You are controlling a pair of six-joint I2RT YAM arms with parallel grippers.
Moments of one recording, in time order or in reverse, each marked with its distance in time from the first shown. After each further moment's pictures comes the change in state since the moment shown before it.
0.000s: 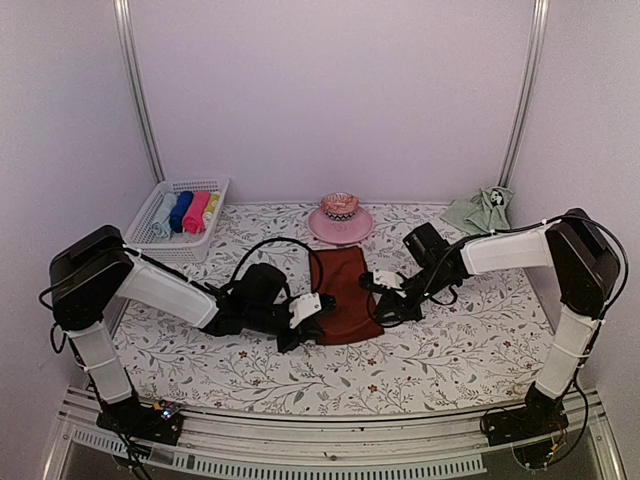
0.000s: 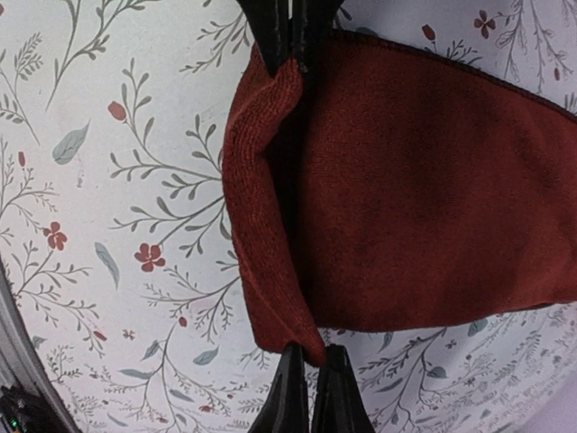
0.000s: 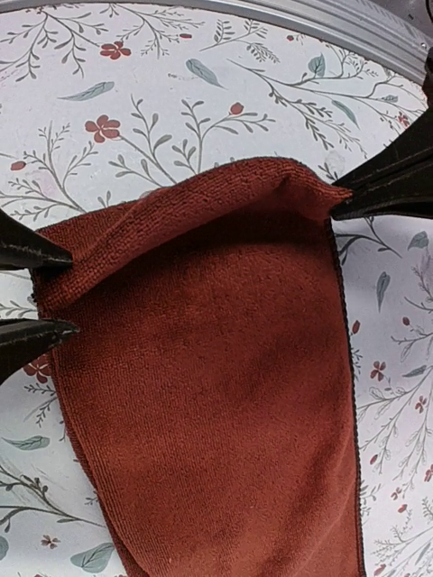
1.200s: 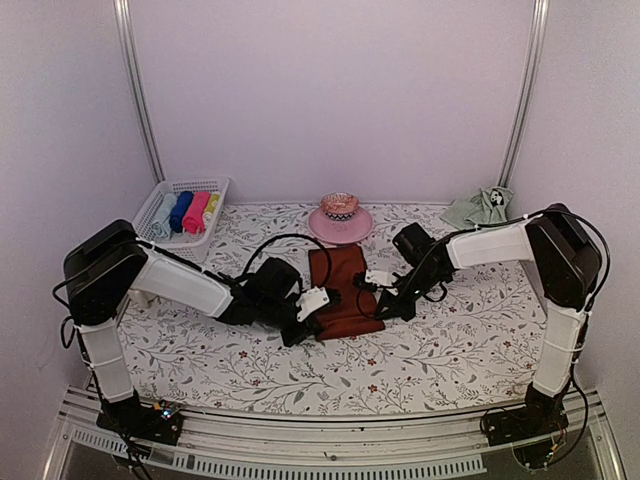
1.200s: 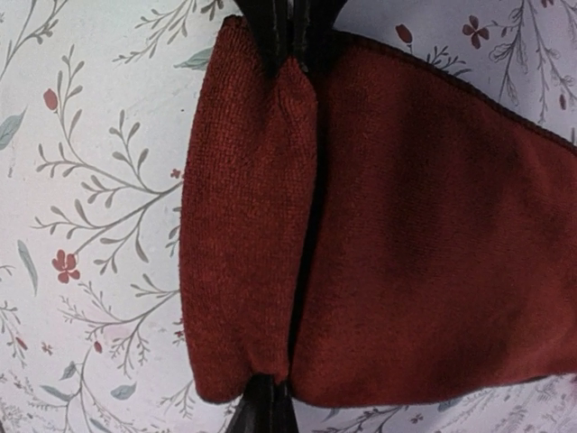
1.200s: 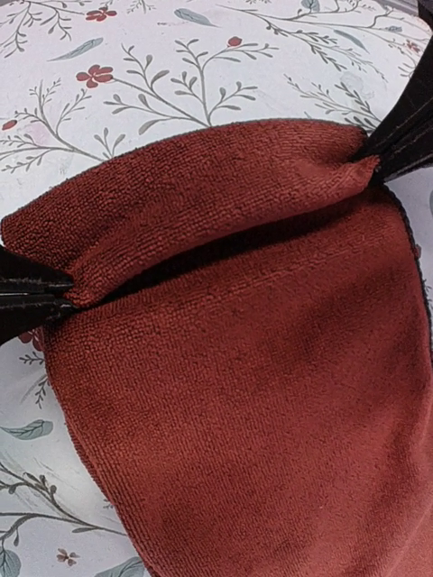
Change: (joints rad) left arm 0.011 0.088 0.142 -0.193 -0.119 -0.053; right arm 0.000 0.115 0.116 -0.088 0.118 0.091
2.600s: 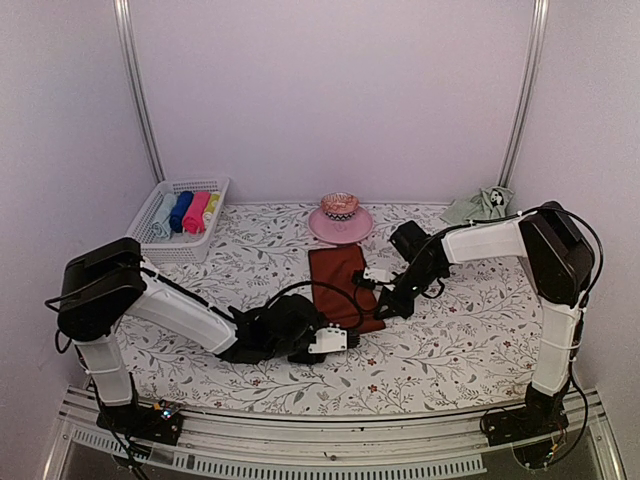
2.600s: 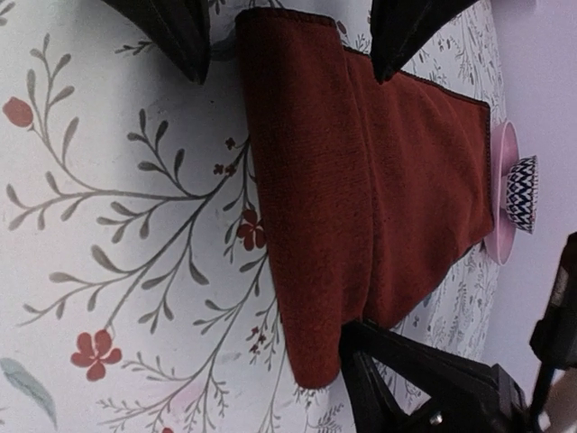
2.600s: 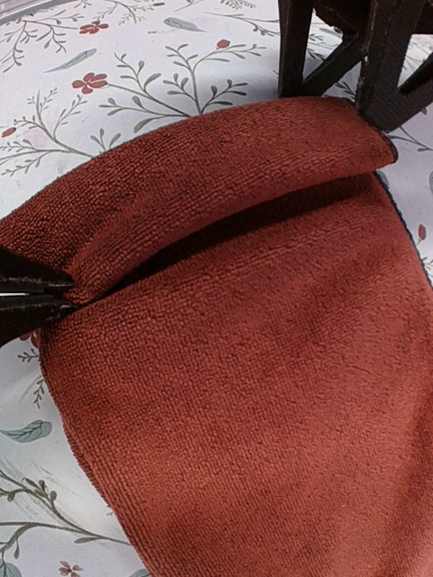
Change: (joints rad) left arm -0.251 -0.037 -0.105 0.192 -0.488 0.434; right arm -0.010 0.050 0.077 -0.090 -0.002 0.039
